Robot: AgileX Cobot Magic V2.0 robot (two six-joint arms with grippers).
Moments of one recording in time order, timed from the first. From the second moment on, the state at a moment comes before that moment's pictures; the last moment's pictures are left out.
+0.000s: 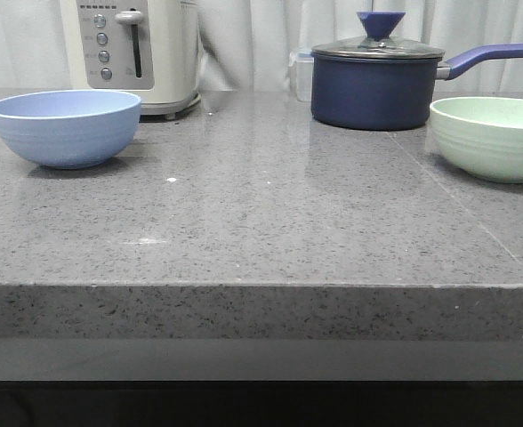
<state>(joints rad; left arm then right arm) -0.07 0.00 0.00 -0.09 0.09 -0.02 0.00 -0.01 0.03 0.05 0.01 0.01</state>
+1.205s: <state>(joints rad) -0.07 0.38 -0.74 -0.13 0.63 -0.02 0.00 0.39 -0.64 0.05 0.58 0.01</state>
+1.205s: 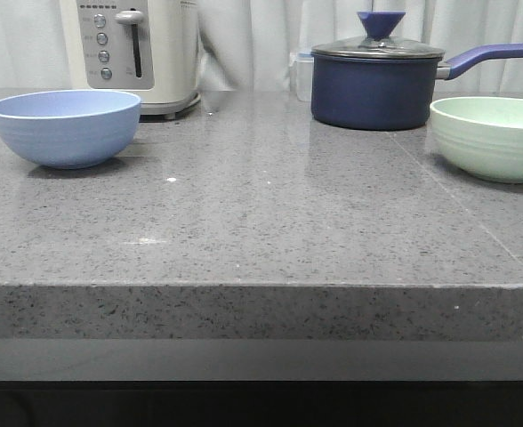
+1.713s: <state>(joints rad) -0.07 0.53 -0.74 -0.12 0.64 -0.02 0.00 0.50 -0.64 0.05 0.61 0.01</state>
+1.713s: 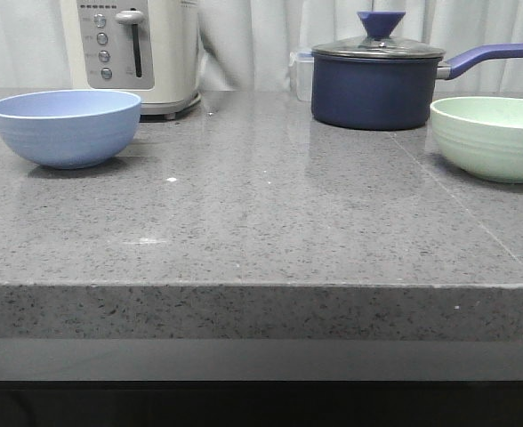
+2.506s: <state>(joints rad) -0.07 0.55 -0.74 -0.12 0.64 0.07 0.00 0.65 -0.69 0.05 0.72 0.01</state>
